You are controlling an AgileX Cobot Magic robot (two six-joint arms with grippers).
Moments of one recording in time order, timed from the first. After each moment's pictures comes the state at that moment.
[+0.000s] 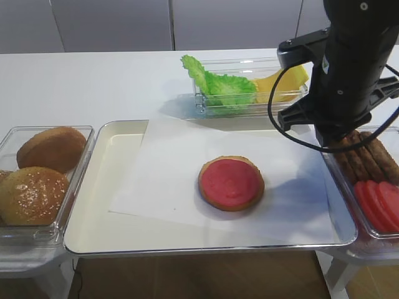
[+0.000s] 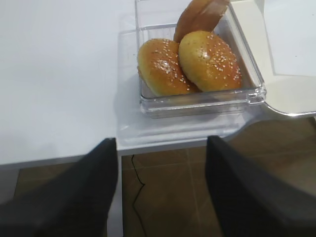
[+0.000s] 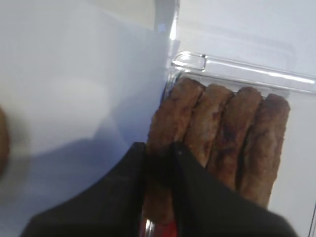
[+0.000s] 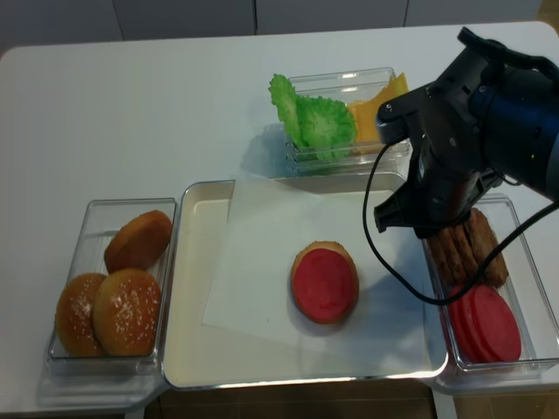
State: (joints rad) left arm -0.02 -0.02 -0.49 0.02 1.18 -0.03; right arm 0.50 1.62 -1.19 -0.29 1.04 0.37
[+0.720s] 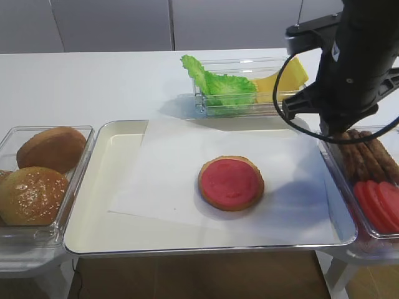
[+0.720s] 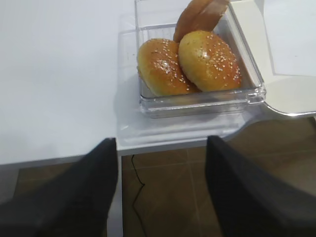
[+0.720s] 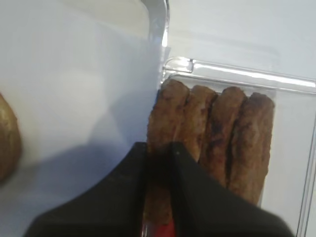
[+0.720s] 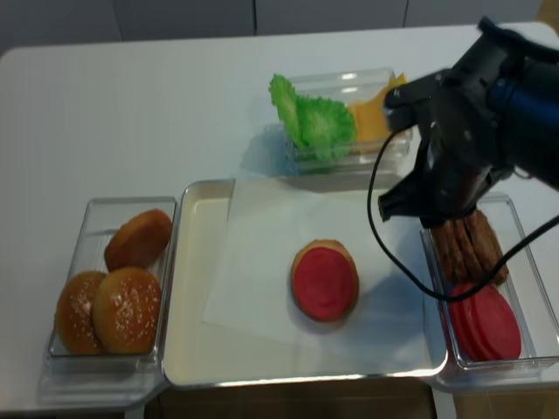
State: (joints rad) left arm -0.02 -0.02 -0.49 0.02 1.18 -0.03; right arm 0.50 1.56 -1.19 -0.30 1.05 0.39
